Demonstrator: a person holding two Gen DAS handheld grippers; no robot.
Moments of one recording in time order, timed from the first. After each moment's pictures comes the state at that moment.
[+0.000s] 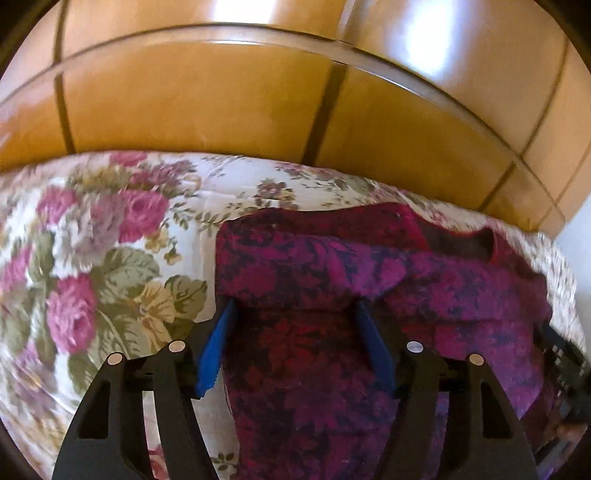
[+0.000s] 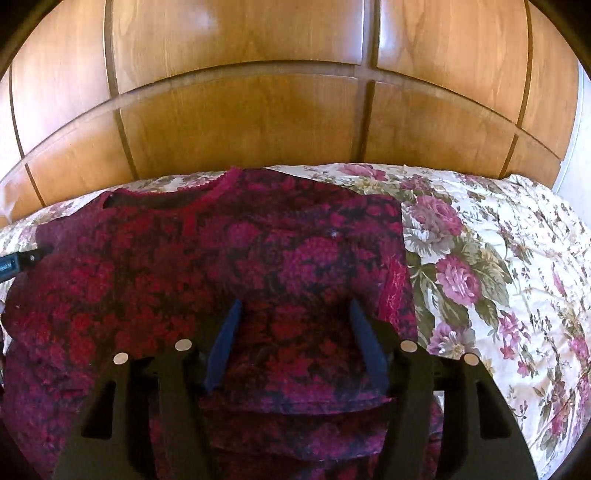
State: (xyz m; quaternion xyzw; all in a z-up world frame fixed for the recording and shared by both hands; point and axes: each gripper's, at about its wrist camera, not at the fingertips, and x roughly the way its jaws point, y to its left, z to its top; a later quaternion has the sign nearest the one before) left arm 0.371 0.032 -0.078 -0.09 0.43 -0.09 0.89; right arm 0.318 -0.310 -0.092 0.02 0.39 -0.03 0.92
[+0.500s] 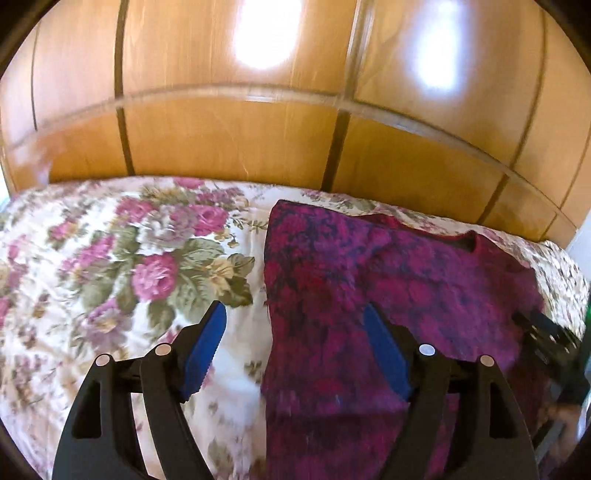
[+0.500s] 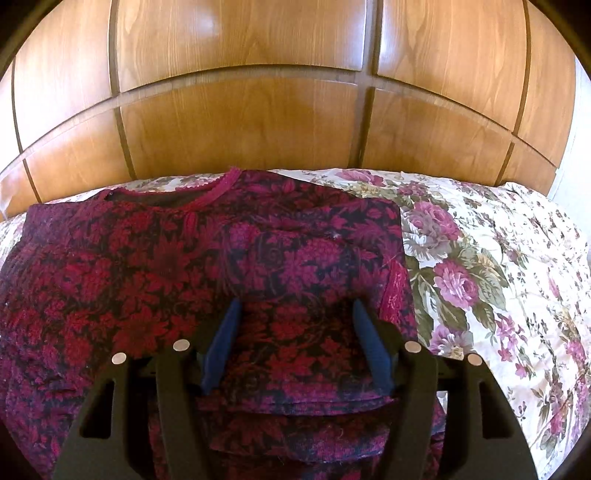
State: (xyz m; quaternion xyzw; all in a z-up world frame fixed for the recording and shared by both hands) left arm 0.275 0.031 -0.026 -0.05 0.37 -0.03 0.93; right arm 0.316 -0.308 -0.094 0.00 0.38 -0.04 0.92
